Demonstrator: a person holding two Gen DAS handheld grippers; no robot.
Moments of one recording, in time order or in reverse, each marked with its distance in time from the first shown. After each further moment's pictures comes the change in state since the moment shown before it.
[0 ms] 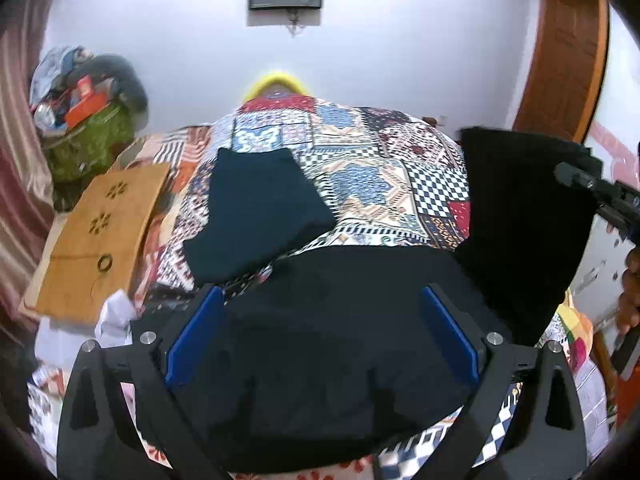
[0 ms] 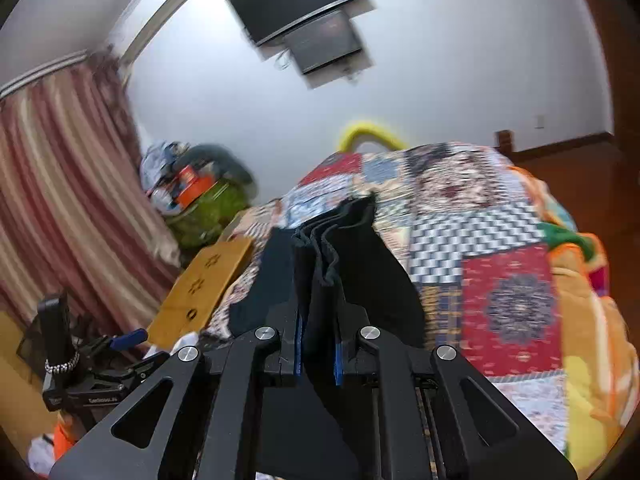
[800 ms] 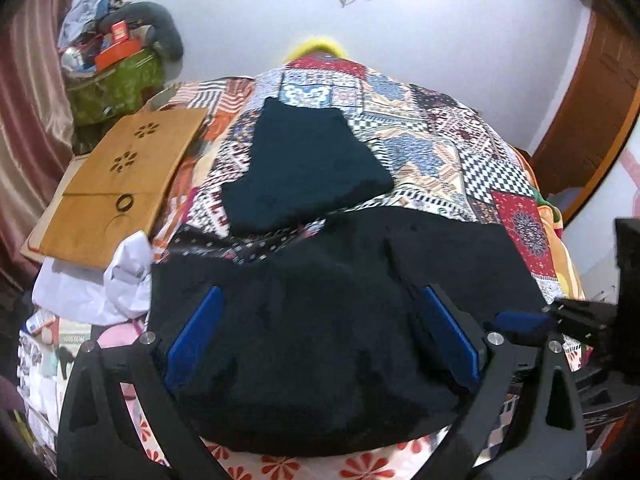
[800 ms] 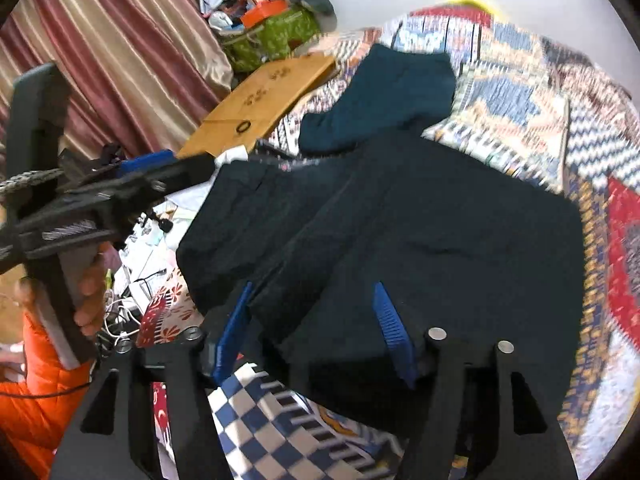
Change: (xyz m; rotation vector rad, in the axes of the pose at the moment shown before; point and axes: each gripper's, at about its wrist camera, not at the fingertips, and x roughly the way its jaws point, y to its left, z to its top) left arm 0.024 0.049 -0.024 -0.112 0.096 0.050; right arm 0.104 0.082 -0.105 -0.261 0.544 0.147
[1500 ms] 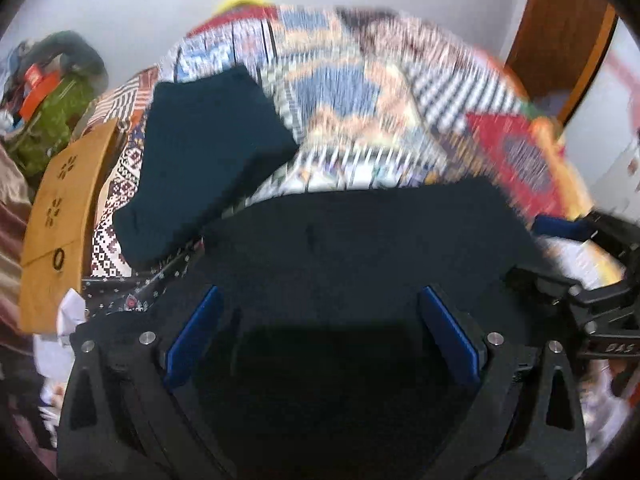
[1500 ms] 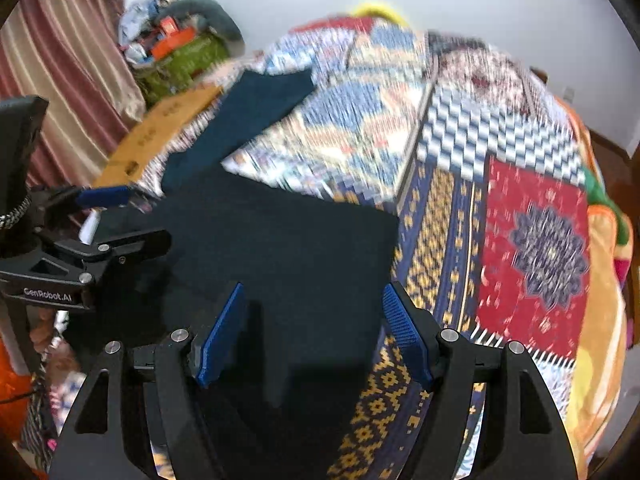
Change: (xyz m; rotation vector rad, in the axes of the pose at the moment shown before) left arm 0.125 -0.114 0.022 0.285 0.242 0.015; right arm -0.005 -0.123 0.000 0.135 -0.031 -0.266
